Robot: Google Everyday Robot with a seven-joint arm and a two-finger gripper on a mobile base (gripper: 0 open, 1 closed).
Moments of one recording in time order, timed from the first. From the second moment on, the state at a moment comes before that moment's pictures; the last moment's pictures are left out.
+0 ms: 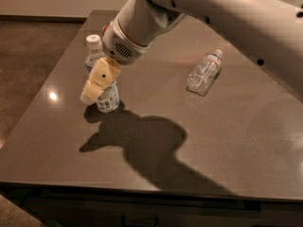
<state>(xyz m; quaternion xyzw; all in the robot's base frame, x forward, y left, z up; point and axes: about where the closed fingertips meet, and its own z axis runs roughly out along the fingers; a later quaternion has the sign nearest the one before) 0.529 0.119 0.938 -0.63 0.69 0.21 0.29</state>
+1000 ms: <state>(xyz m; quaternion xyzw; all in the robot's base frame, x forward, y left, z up) 0.544 0.134 0.937 -0.62 0.69 0.23 0.30</state>
